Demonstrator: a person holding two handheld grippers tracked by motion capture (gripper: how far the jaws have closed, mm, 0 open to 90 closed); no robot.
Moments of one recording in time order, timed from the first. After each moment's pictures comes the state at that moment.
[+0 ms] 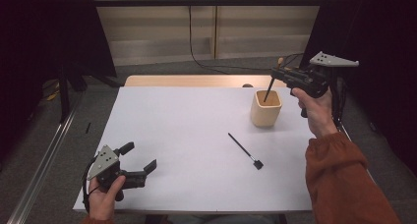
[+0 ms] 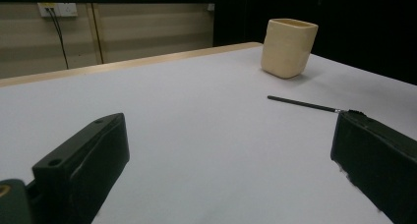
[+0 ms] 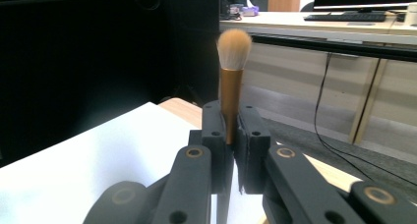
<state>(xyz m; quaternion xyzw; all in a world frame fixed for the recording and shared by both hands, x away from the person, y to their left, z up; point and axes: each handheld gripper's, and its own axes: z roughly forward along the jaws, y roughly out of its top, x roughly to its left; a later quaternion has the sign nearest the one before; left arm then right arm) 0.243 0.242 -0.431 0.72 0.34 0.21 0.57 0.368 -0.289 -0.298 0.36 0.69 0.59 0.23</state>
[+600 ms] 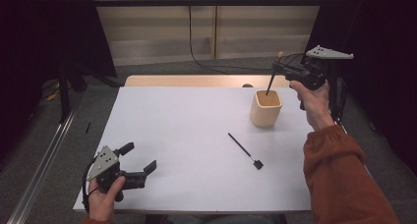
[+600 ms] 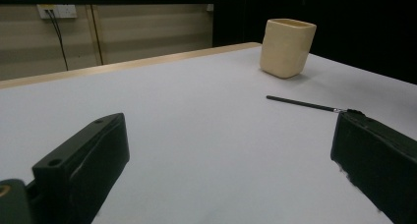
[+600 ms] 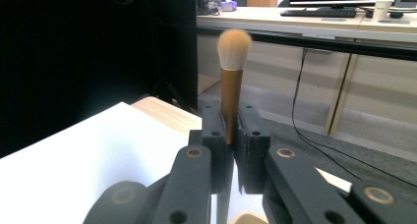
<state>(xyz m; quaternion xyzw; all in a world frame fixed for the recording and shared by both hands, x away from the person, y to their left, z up) 0.241 0.243 -0.430 0.72 0.34 0.21 0.57 0.394 -0.292 -0.301 0.39 0.68 0.56 0.26</state>
